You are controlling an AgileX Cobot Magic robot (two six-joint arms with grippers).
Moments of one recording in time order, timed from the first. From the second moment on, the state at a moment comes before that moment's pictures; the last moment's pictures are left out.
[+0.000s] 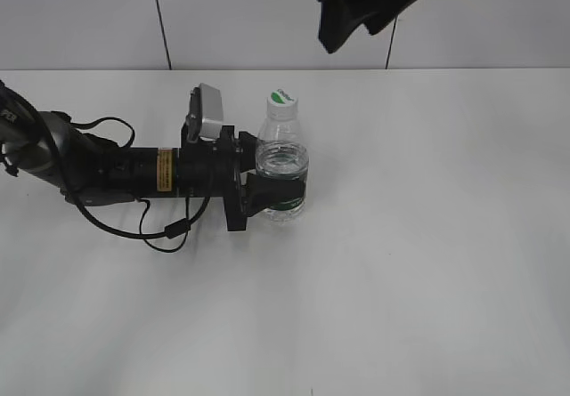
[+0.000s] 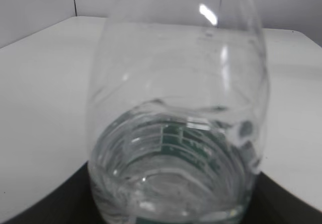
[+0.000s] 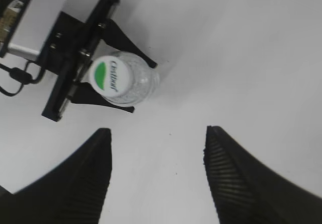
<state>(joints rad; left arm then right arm) -0.28 2.40 -1.24 1.29 -1.22 -0.52 0.56 1.87 -1.85 0.08 1.22 -0.20</state>
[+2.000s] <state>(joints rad) -0.28 2.40 -1.24 1.29 -1.22 -0.52 0.66 2.14 -2.04 0.07 1.22 -0.25</state>
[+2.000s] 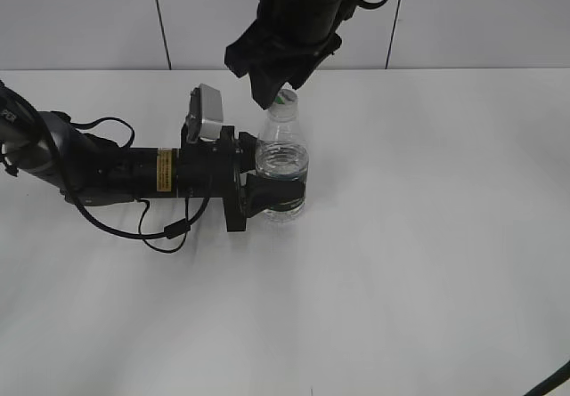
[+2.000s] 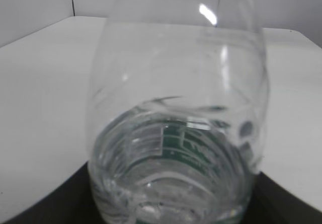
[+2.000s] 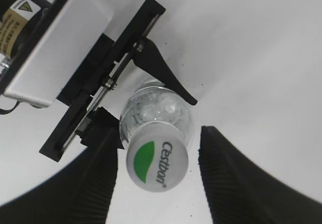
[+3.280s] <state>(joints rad) -0.28 2.40 -1.24 1.29 -1.22 -0.52 0.66 2.14 -2.02 0.07 1.22 -0.93</state>
